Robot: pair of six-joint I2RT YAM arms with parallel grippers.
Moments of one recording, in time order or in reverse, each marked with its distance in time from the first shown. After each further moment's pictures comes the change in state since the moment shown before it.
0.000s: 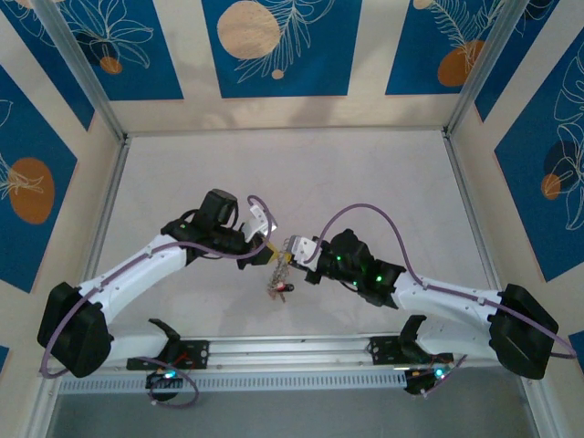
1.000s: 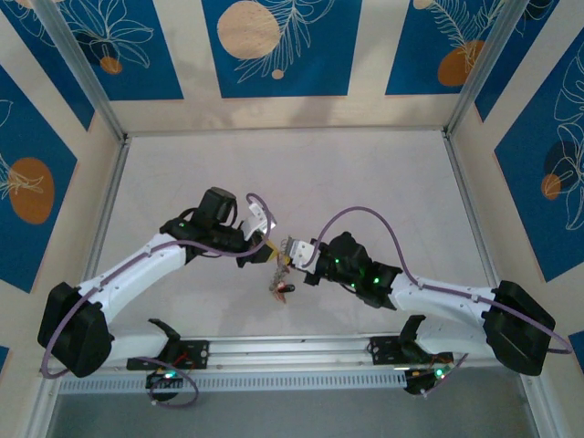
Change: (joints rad) left arm 0.013 0.002 0.012 -0.005 -0.002 0.000; right arm 0.017 0.026 -0.026 0.056 0.016 -0.045
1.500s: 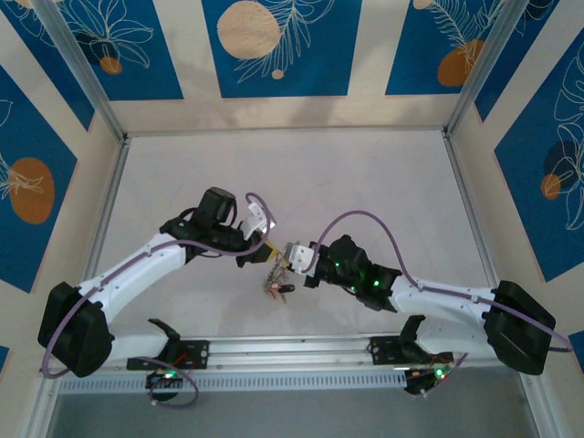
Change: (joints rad) left arm 0.005 0.006 -0.001 -0.001 0.003 -0.008; right arm 0.021 -0.011 -0.025 0.035 0.018 -0.042
